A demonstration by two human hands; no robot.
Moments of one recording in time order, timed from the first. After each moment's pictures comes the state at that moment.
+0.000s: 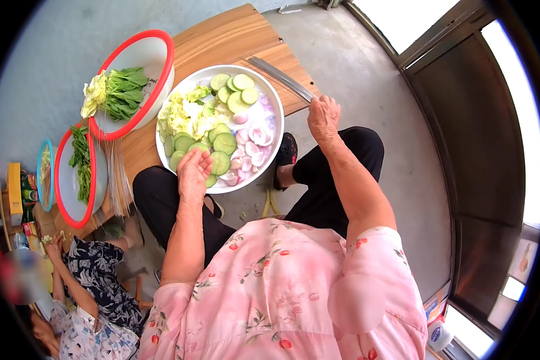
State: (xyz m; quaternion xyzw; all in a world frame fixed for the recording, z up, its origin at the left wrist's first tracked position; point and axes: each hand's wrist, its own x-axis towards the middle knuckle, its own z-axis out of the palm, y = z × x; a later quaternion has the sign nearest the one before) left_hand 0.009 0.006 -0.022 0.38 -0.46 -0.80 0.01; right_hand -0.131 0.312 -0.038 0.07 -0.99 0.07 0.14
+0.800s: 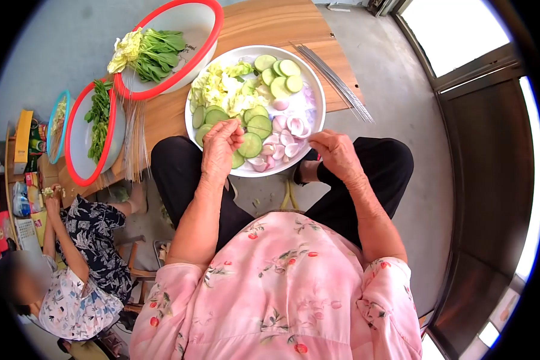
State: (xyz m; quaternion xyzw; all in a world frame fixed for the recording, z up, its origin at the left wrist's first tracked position) left_hand 0.002 0.009 0.001 0.28 -0.48 -0.83 0.03; right_hand -0.051 0.264 0.028 0.26 -0.88 0.39 -0.07
